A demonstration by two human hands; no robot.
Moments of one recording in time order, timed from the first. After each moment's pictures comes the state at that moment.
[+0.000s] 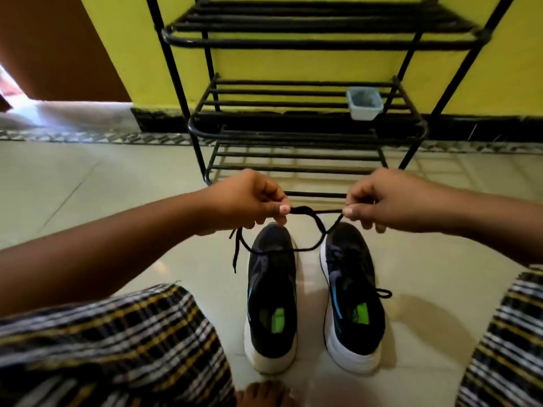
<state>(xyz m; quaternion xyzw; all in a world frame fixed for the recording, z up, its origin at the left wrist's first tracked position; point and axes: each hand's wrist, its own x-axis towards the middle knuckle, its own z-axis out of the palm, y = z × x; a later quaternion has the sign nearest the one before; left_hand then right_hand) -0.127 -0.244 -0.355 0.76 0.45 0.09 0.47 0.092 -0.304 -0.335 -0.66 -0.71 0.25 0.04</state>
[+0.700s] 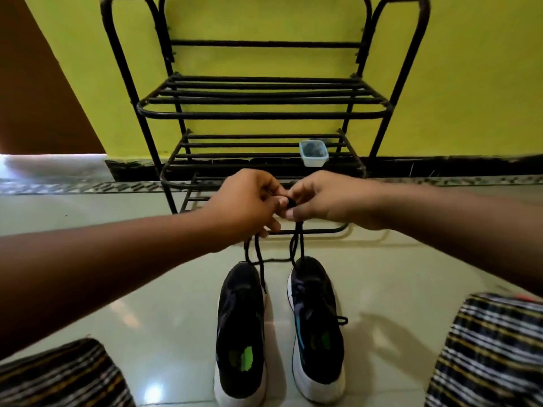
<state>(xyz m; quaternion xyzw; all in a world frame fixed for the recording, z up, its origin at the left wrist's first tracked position) -0.066 -0.274 -0.288 0.76 0.45 0.24 0.41 0.084 -0.306 -0.269 -0.63 -0.66 0.37 0.16</state>
